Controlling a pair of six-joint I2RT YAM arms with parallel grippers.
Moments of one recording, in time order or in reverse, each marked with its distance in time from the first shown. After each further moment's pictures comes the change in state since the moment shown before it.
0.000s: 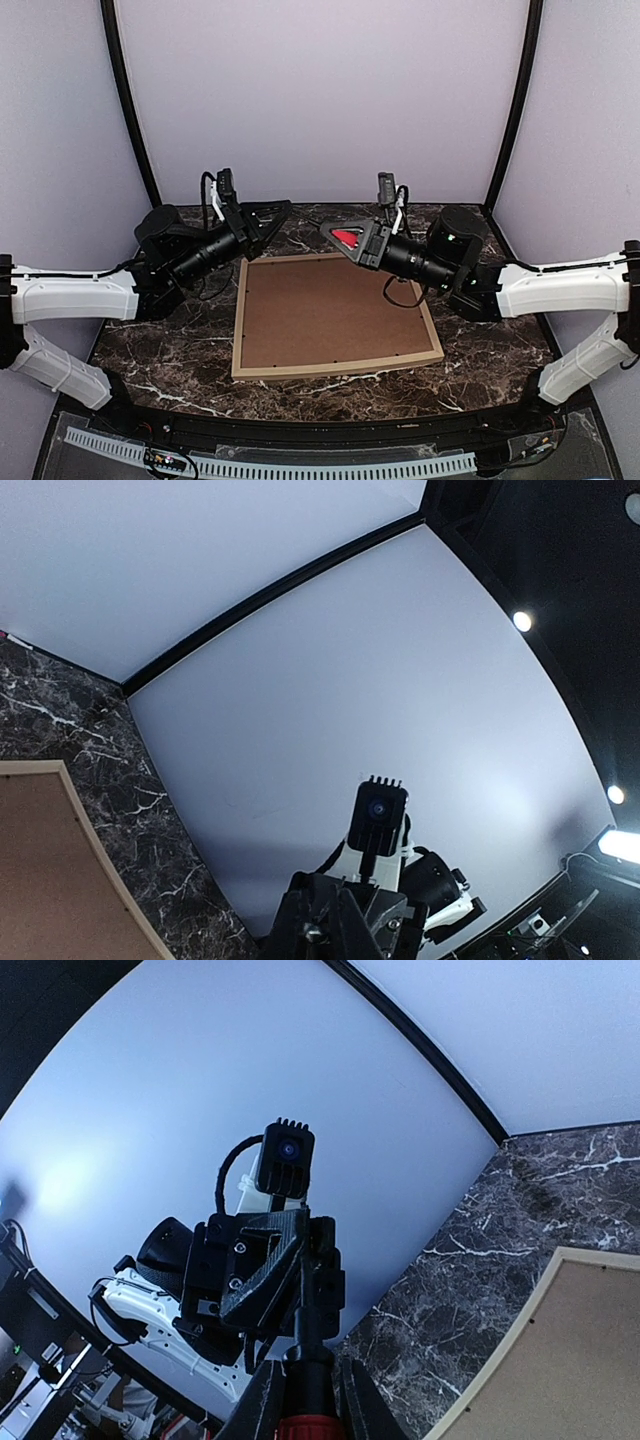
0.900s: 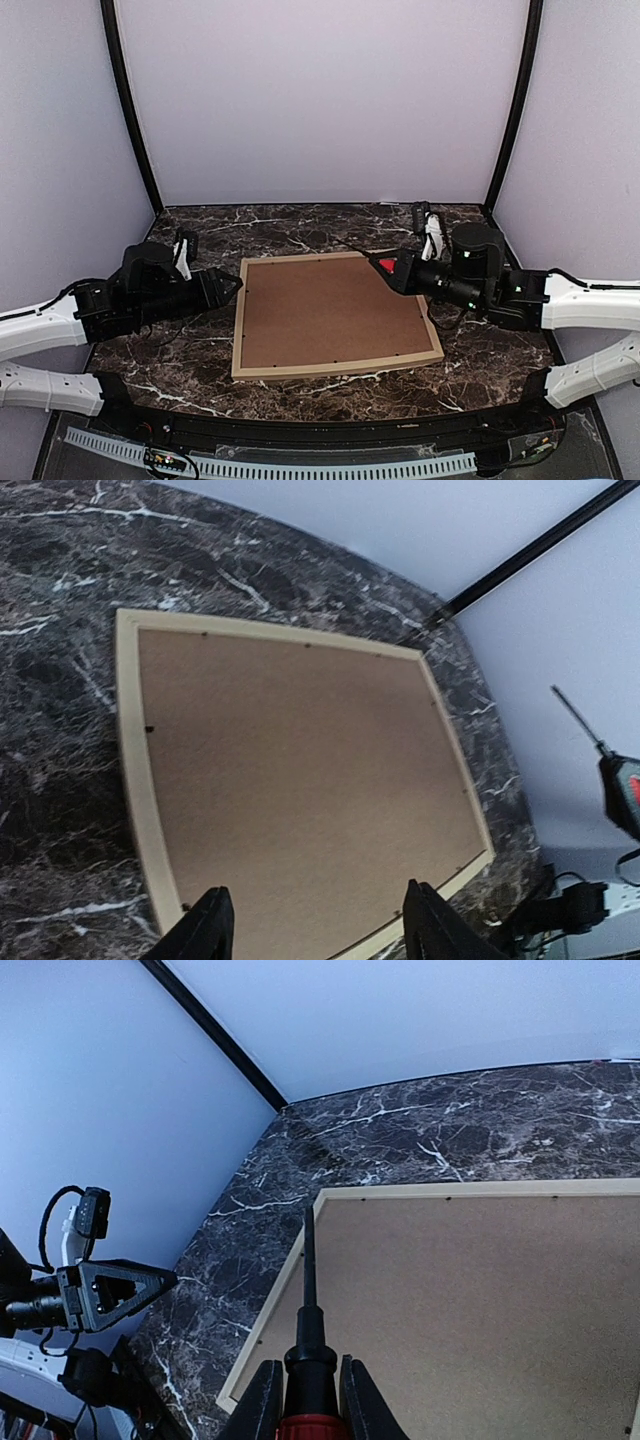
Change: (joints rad) left arm 0.004 -0.419 -0.164 -0.965 -0.324 0.280; right arm 0.018 -0.267 -0.099 -0.571 0.385 -0.163
